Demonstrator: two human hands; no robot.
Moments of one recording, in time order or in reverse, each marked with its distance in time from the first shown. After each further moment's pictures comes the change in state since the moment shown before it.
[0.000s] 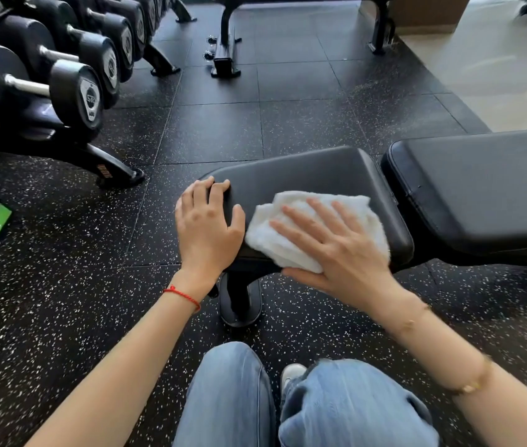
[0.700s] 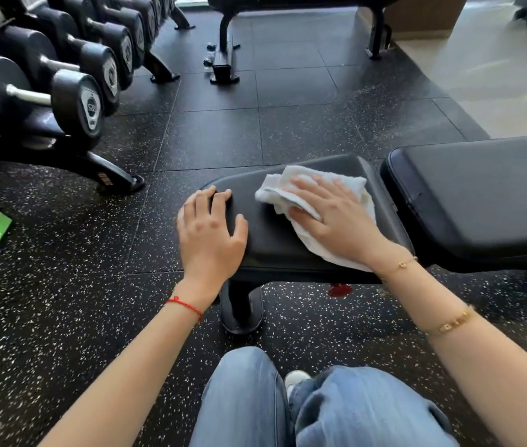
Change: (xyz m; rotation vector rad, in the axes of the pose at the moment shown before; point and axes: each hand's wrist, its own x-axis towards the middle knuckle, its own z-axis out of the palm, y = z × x) left_hand 0.000 0.001 -0.002 0.031 -0.002 0.022; right_hand 0.058 0.032 -0.001 0.487 -0.020 0.207
